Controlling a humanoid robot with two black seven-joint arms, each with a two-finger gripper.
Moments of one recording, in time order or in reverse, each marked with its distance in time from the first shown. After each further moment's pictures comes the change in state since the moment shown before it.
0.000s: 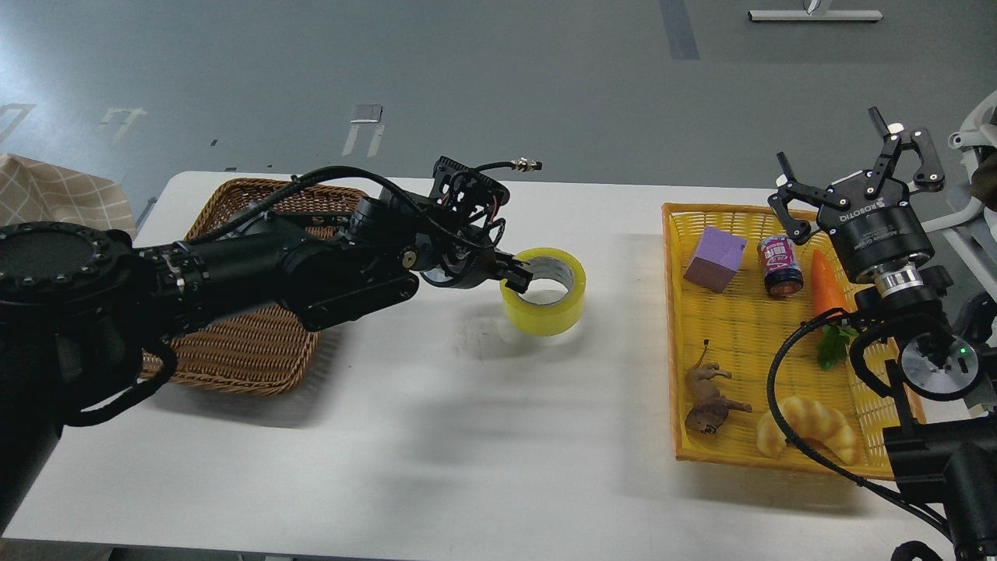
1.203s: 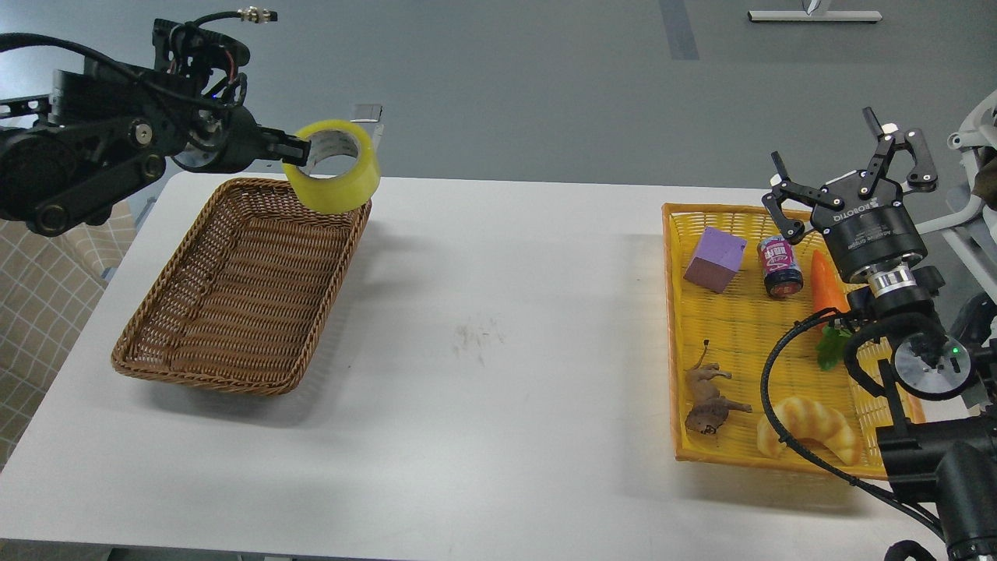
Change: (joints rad) left arm -0.088 0.574 0.009 -0.050 -0.001 -0.054 -0.117; right arm 0.002 0.017 0.001 0.000 0.000 0.000 0.000
